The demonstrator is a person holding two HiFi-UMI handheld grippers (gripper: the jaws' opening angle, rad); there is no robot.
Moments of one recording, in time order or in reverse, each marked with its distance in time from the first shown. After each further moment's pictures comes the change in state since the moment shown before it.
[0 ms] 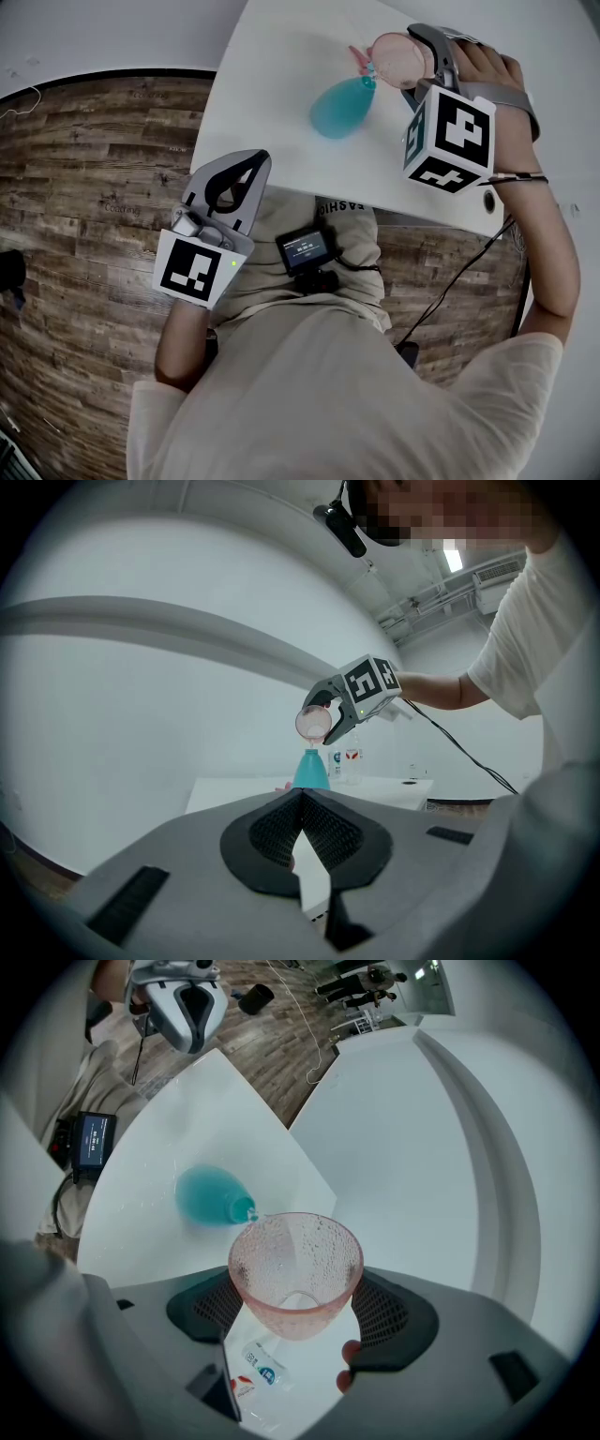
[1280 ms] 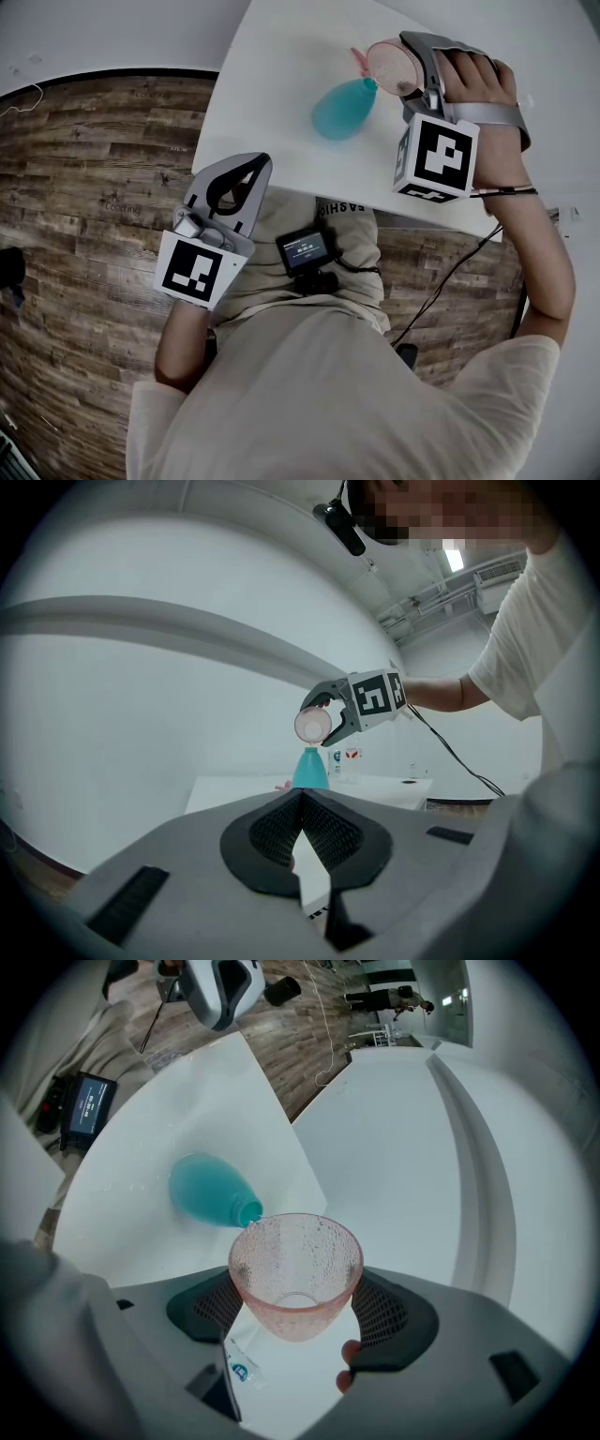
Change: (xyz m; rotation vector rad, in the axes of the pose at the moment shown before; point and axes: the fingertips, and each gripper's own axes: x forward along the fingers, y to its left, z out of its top) left arm -0.002 -0.001 -0.003 0.002 0.004 0.002; right arm 0.000 0.003 0.010 -0.128 0.014 -0.133
